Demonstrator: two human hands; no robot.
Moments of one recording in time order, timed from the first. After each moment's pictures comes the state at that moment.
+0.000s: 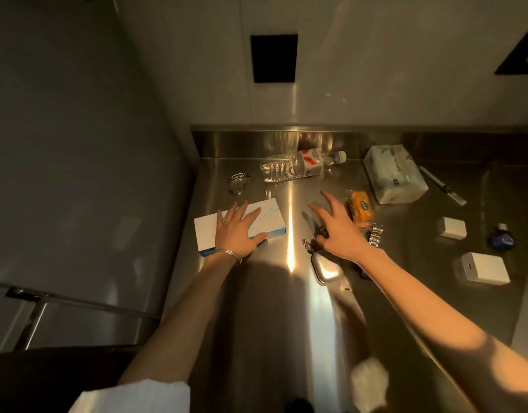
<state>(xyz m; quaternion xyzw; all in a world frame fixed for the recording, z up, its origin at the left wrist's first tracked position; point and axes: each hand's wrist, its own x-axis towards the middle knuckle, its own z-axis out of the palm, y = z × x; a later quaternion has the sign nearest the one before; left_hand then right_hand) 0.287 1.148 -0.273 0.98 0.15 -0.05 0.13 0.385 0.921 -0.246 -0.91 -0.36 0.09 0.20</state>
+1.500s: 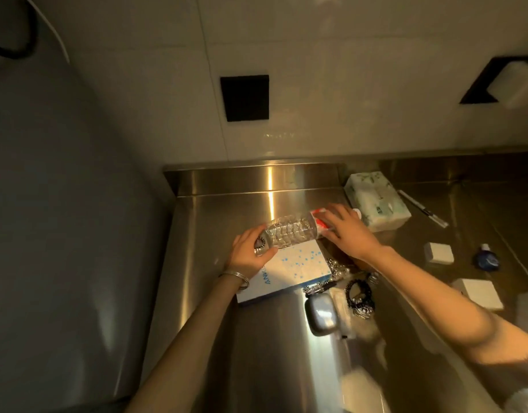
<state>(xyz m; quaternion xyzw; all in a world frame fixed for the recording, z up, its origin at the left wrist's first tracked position) 0.354 1.126 -0.265 0.90 0.13 0.03 0.41 0.479 0.902 -0.248 -0.94 -0.32 0.07 0.12</state>
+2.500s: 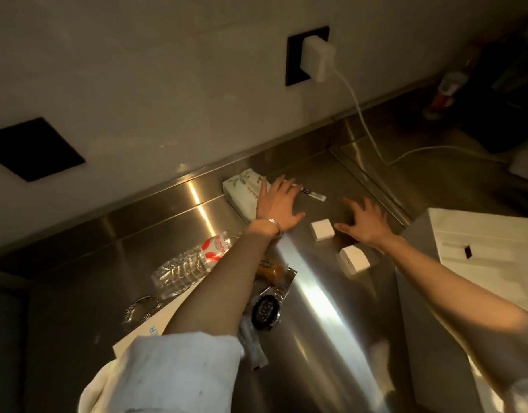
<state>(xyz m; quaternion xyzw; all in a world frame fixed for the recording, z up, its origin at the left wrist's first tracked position) 0.549 0.861 -0.235 0.97 -0.22 -0.02 0.05 0.500 0.652 -0.253 -0.97 0.08 0.14 0.16</state>
